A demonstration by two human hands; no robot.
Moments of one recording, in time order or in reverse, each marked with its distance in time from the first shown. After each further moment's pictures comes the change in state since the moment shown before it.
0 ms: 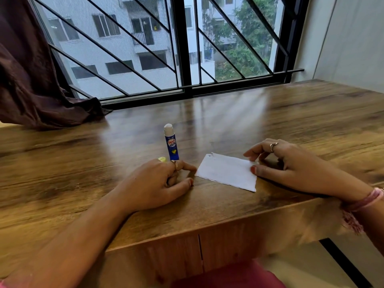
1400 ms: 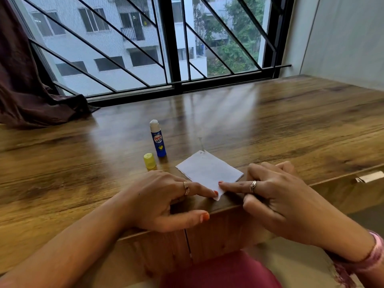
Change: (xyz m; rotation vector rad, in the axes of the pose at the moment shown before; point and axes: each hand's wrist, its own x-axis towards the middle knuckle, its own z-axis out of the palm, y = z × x) left_hand -0.006 0.035 0.009 0.055 -0.101 0.370; right_hand -0.055 -0.061 0.023 -0.203 -0.008 0.064
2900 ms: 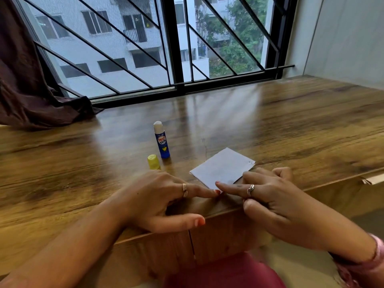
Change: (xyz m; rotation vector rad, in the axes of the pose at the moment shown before) left_hand -0.004 0.000 -0.013 -0.009 -0.057 0.024; right_hand 0.007 -0.006 0.002 0.103 -0.073 -0.067
